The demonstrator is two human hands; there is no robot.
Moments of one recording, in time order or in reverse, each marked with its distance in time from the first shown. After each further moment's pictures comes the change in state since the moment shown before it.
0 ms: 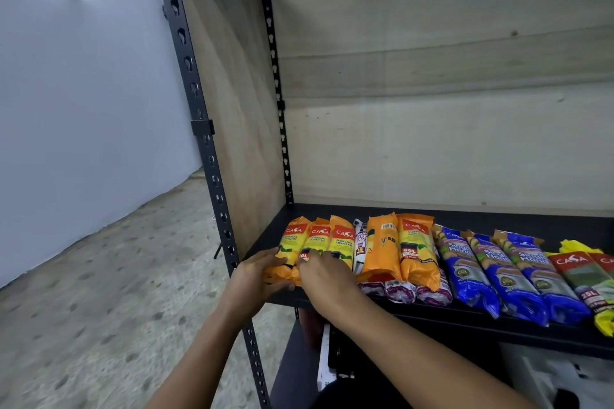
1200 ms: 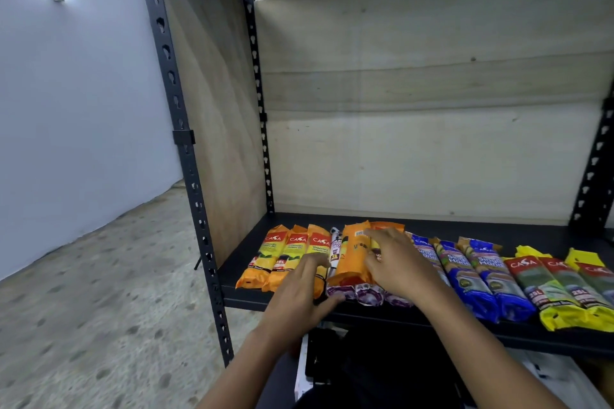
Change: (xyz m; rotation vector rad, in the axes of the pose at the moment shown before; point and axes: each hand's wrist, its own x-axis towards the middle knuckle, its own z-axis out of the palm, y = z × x) left_hand -0.016 0.126 0.042 -0.153 0.044 0.300; right_hand -0.075 0.138 -0.040 0.435 0.106 0.345
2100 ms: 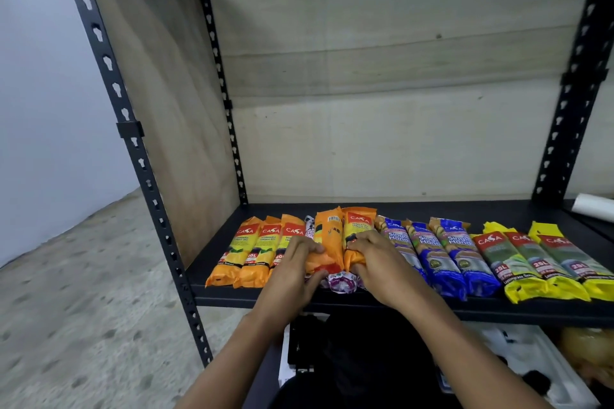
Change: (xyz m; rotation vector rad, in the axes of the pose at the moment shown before) left_hand 0.029 0.014 0.027 -0.112 0.060 0.085; right_hand -0.019 0.035 0.019 -0.029 0.008 -0.065
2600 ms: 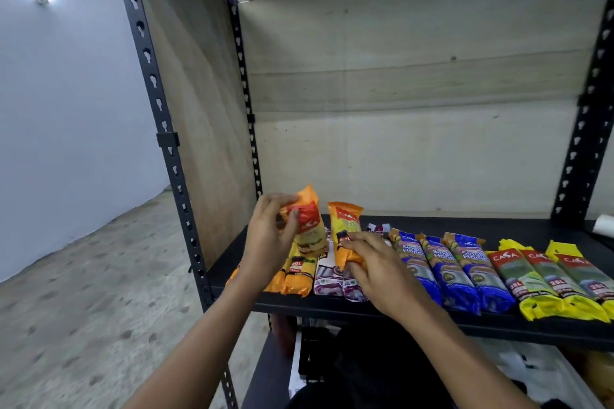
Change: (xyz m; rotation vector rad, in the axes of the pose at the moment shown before) left_hand 0.044 0.006 -0.081 -0.073 0.371 -0.085; right_hand -0.007 -0.030 -0.008 0.132 0.173 -0.167
